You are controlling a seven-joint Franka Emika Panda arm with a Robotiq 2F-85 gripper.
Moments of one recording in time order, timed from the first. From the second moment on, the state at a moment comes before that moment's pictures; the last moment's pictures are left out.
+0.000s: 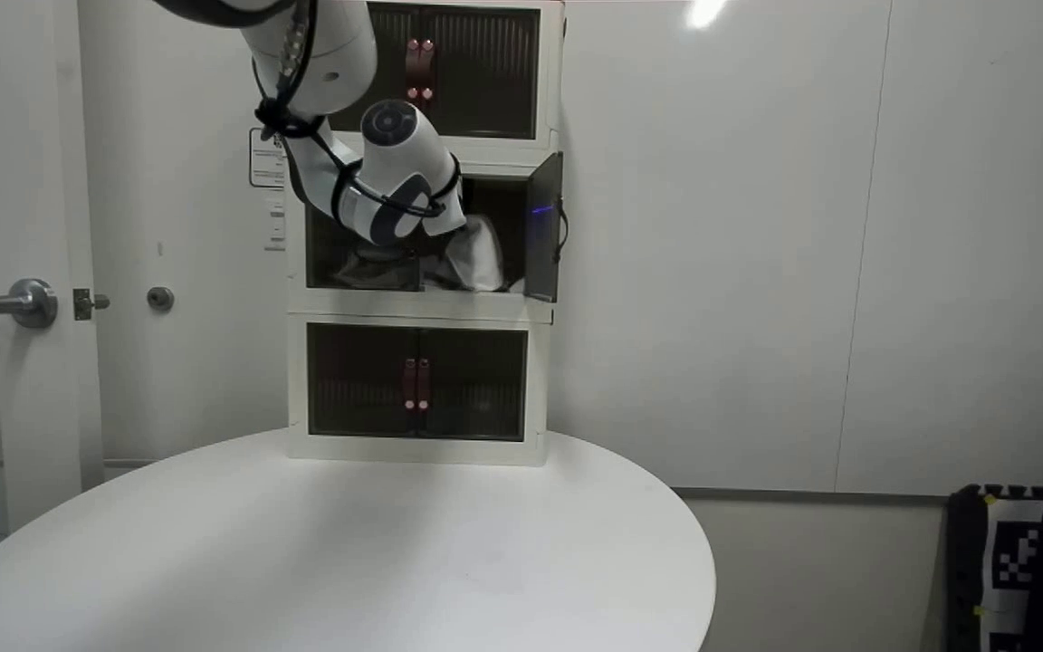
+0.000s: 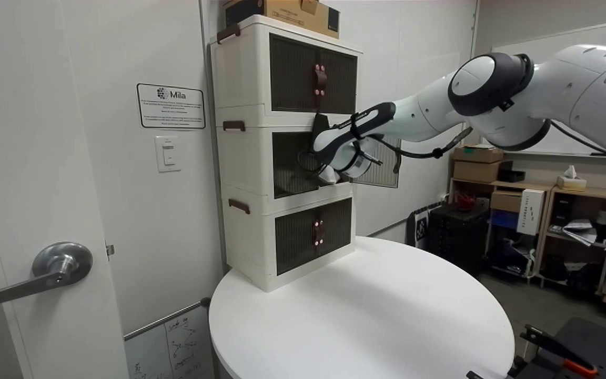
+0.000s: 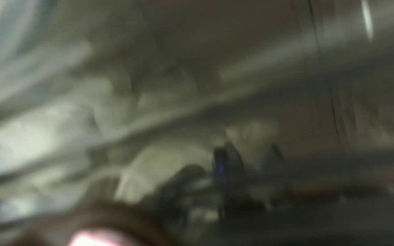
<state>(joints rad) -0.40 1.06 0.56 -1.16 -0.02 3.48 1.48</state>
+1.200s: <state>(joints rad) -0.45 1.18 0.70 -1.04 -0.25 3.44 1.48</state>
